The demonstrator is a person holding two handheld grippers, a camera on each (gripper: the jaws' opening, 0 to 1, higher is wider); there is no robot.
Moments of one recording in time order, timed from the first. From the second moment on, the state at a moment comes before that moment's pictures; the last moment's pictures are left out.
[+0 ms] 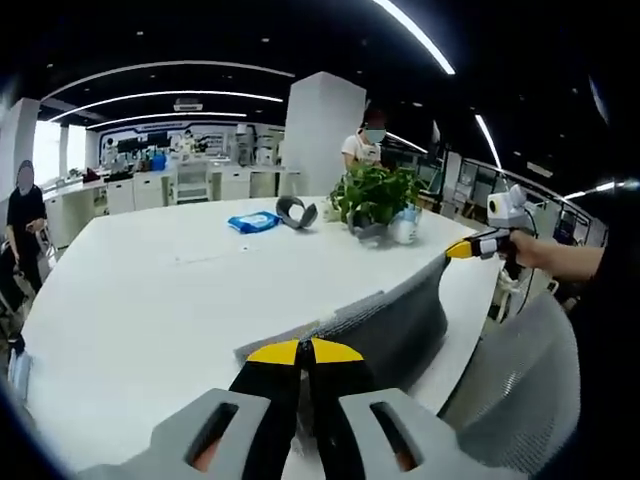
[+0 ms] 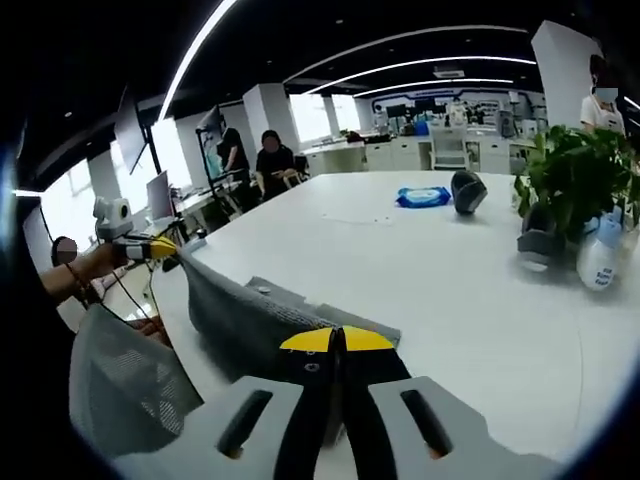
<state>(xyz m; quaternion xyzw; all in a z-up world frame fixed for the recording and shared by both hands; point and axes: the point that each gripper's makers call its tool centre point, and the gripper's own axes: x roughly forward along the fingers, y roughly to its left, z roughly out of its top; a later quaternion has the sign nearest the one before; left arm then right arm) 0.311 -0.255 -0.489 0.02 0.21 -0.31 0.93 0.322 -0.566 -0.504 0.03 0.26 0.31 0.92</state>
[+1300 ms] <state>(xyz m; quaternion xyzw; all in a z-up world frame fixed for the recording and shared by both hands) 0.389 -0.250 -0.557 0.10 0.29 -0.33 0.89 0.394 -0.566 -0.580 -0.06 0.37 0.32 0.87</state>
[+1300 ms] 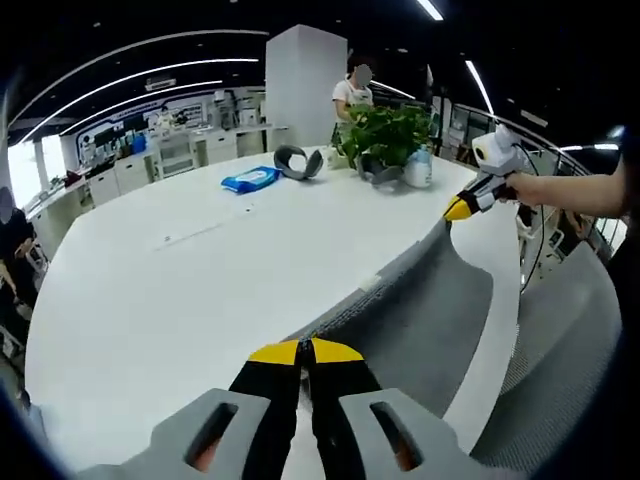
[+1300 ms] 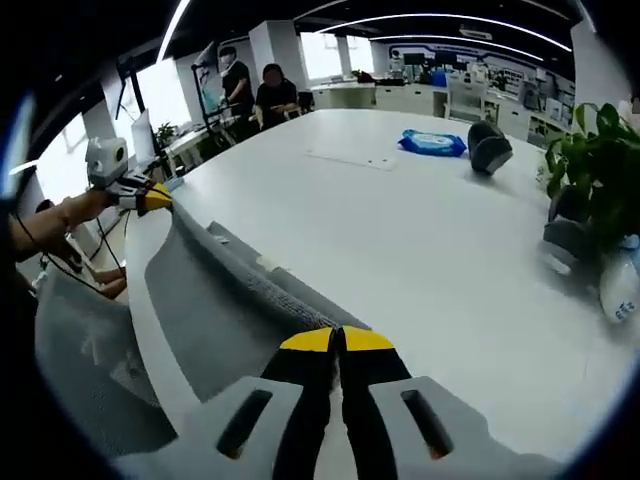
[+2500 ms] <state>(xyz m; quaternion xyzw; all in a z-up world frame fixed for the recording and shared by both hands) 0.418 -0.234 -0.616 0.13 0.33 -0.29 0.89 0.422 -0.580 -0.625 -0.14 0.40 0.29 0.86</state>
